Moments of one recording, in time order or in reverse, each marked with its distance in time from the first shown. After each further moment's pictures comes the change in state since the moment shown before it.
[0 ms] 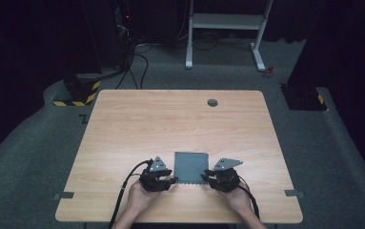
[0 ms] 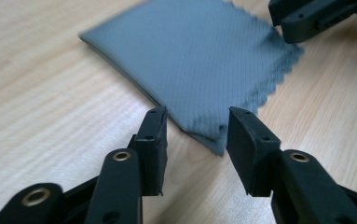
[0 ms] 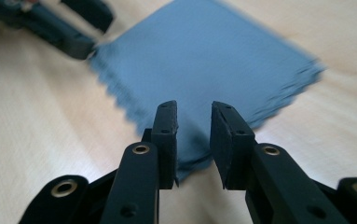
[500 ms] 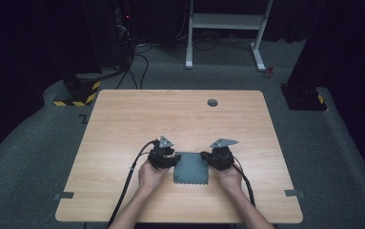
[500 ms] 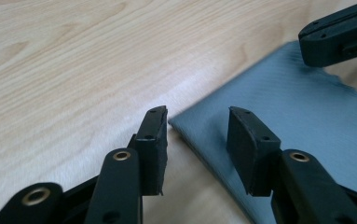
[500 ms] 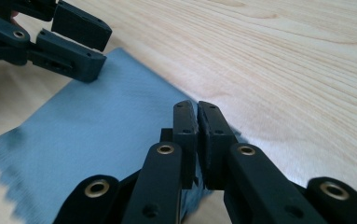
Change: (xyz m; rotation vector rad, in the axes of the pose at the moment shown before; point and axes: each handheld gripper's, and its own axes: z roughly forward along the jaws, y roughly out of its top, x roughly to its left) left arm 0.039 0.048 0.045 0.007 0.158 -0.088; right arm -0.045 0.036 0.035 -0.033 -0.065 0.123
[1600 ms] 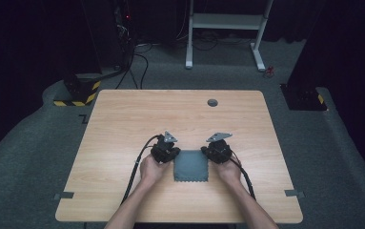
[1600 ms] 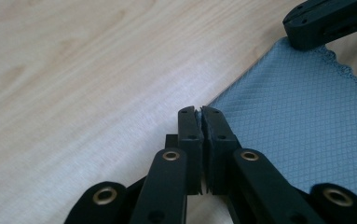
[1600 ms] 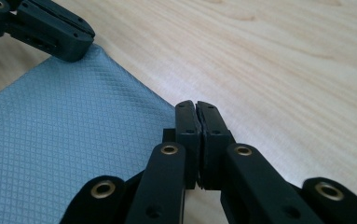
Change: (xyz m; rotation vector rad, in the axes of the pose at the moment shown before) left arm 0.008 0.017 0.011 0.041 0.002 0.080; right arm -0.010 0.018 0.015 0.070 -0.082 -0.073
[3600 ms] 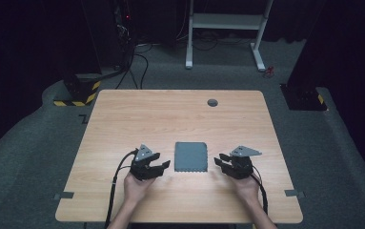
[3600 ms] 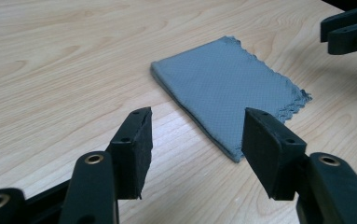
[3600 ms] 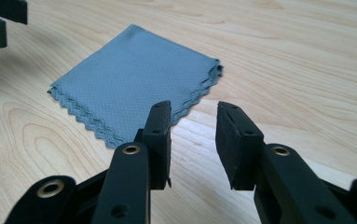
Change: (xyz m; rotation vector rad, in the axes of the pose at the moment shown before) left arm -0.007 -0.060 -0.076 -0.223 -0.013 -0.131; right arm -0.002 -0.054 -0.069 -0.170 0.007 0.095
